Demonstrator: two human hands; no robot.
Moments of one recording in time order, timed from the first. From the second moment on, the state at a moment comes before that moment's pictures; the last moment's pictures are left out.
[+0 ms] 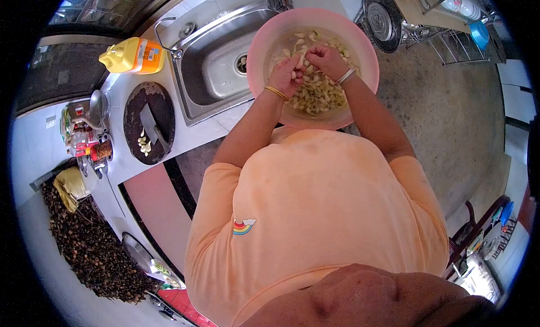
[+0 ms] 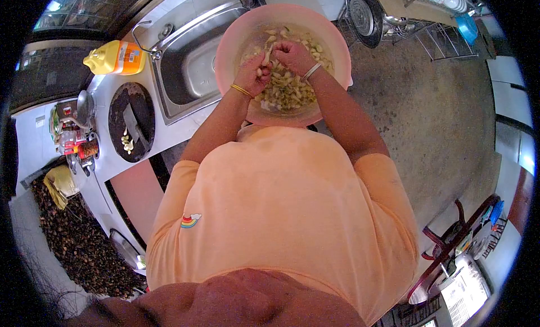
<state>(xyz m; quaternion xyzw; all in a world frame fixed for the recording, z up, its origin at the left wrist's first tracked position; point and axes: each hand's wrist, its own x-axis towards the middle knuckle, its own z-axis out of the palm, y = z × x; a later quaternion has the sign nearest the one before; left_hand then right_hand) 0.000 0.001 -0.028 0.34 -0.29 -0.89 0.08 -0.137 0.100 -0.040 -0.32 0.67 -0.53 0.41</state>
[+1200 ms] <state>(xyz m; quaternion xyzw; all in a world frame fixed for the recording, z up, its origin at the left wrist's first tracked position) 0.002 -0.003 -0.041 0.48 -0.43 -0.76 0.11 -0.120 0.102 -0.036 -0.53 0.70 -0.39 0.28</state>
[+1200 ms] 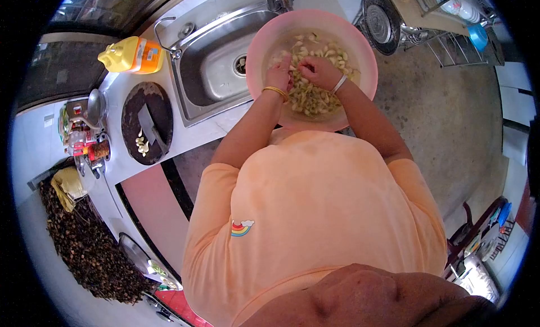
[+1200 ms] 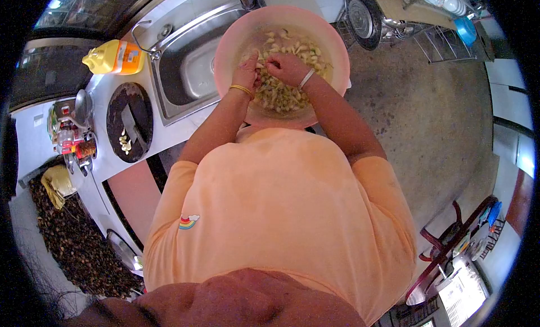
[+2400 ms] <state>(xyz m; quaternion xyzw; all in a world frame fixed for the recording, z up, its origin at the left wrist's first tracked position) -0.004 -0.005 -0.028 0.38 -0.34 -0.83 0.22 -0.149 0.102 -0.037 -0.38 0.85 -0.24 0.26</state>
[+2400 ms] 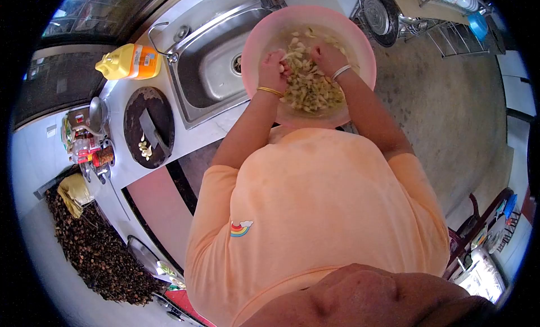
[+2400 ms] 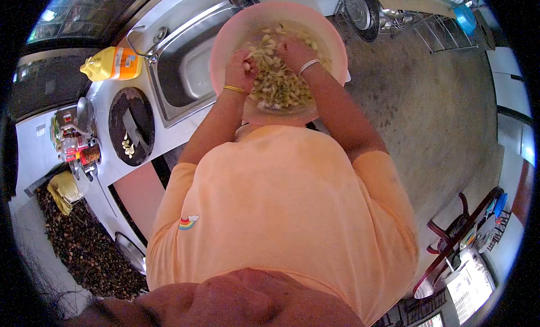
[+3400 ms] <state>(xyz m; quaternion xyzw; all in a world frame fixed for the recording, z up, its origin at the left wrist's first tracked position) 0.003 -0.015 -0.038 0.36 -0.17 -0.89 0.24 -0.120 0.081 -0.095 -0.67 0.63 -0.39 -0.08</state>
